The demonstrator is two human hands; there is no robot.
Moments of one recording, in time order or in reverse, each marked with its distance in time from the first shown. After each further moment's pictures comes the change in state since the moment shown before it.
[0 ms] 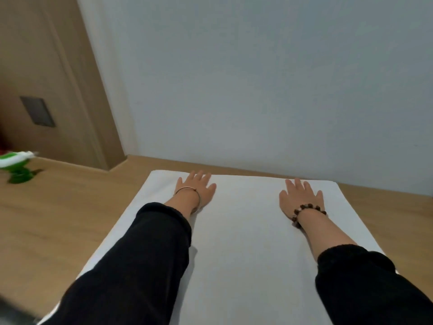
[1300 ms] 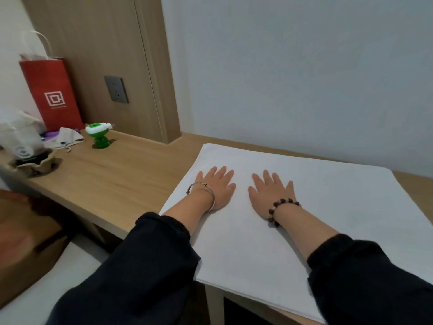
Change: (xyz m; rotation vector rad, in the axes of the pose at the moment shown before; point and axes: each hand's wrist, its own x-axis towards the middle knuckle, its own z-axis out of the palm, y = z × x) left_hand -0.116 -0.072 0.010 0.023 0.002 0.027; right_hand -0.107 -0.156 0.033 -0.087 -0.101 -0.413
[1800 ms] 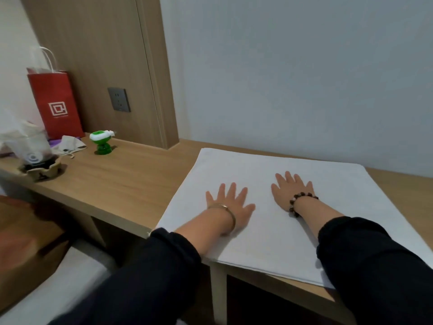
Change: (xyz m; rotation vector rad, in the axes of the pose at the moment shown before) left_hand -0.069 0.052 0.007 0.004 -0.029 0.008; right_hand -0.029 0.056 -0.014 0.003 0.014 0.165
